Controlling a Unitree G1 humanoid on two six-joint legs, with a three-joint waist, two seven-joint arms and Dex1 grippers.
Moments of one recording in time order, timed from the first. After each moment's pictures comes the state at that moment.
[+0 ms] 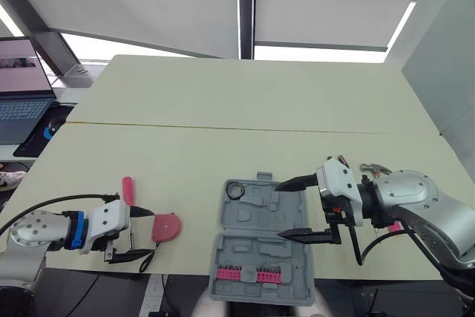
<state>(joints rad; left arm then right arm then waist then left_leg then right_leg) -0.01 0.93 0.09 0.36 -0.18 -0.28 -1.38 -0.31 -0.80 0.18 -0.63 0.57 0.67 1.04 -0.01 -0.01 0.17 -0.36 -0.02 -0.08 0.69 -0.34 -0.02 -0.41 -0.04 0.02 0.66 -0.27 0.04</state>
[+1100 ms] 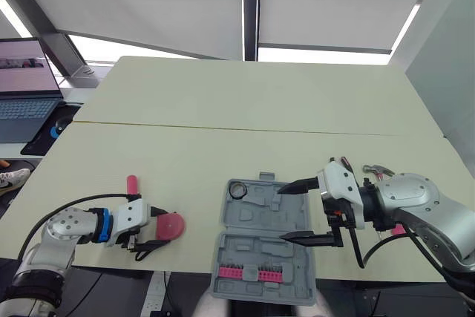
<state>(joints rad) -0.14 0.86 -0.03 0.54 -0.09 -0.42 -1.30 -0.29 -0.83 0.18 -0.63 0.56 0.66 1.03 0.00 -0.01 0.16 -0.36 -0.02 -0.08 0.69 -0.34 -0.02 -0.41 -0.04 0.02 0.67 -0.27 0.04</state>
